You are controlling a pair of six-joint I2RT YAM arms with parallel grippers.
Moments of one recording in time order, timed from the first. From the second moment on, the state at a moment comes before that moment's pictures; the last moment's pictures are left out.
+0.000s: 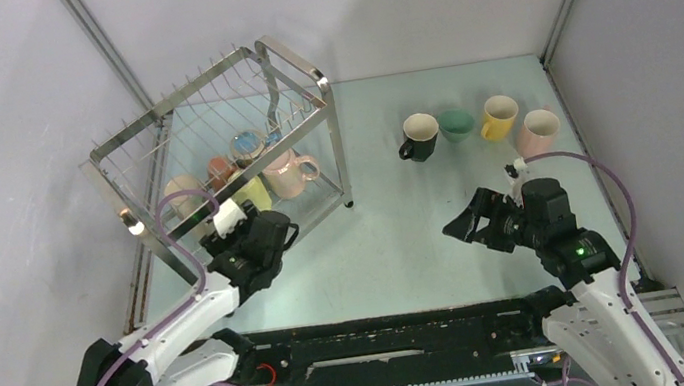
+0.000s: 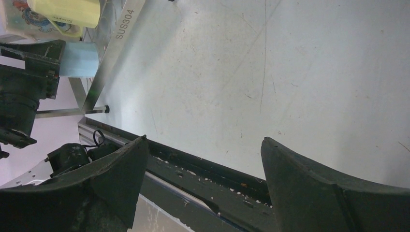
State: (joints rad) left arm -0.61 1.01 0.54 -0.36 -1.10 -0.86; right arm 0.25 0.57 0.60 -0.68 -0.35 0.68
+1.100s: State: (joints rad) left arm -0.63 1.18 0.56 -0.31 -1.09 -0.92; right arm 0.26 0.54 0.60 -0.68 -0.34 0.69
